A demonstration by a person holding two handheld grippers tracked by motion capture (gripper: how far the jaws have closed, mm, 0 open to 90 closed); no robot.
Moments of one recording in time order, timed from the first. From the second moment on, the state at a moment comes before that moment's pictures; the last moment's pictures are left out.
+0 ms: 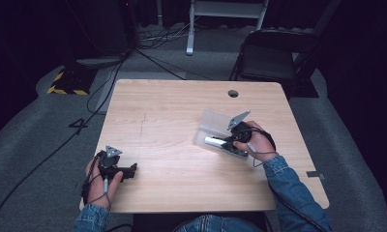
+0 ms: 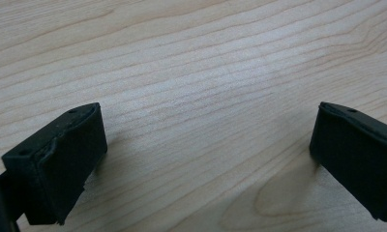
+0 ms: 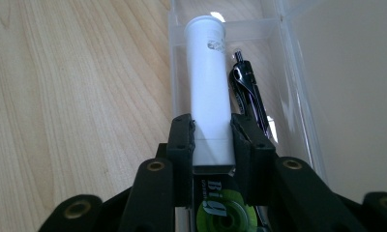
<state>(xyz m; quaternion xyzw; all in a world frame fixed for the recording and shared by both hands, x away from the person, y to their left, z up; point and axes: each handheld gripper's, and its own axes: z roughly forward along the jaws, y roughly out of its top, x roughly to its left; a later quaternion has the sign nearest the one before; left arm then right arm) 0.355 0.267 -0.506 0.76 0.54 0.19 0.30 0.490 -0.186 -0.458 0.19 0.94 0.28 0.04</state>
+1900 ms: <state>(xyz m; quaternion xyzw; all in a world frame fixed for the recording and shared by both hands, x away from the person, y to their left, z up) 0.355 0.267 -0.506 0.76 0.54 0.20 0.30 0.480 -0.205 -0.424 0.20 0.90 0.36 0.12</state>
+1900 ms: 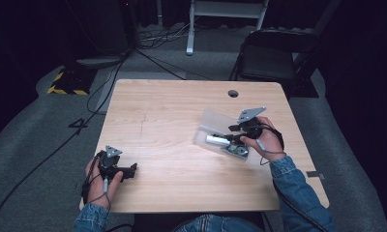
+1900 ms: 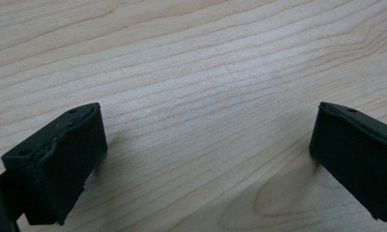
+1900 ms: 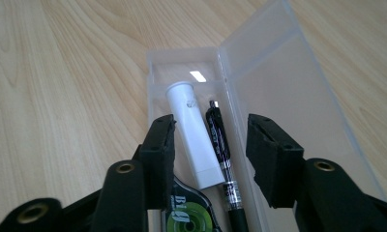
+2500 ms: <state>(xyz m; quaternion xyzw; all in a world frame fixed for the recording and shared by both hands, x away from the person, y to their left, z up) 0.355 0.267 -0.506 0.76 0.54 0.19 0.30 0.449 -0.236 -0.399 0.24 0.87 0.41 0.14</state>
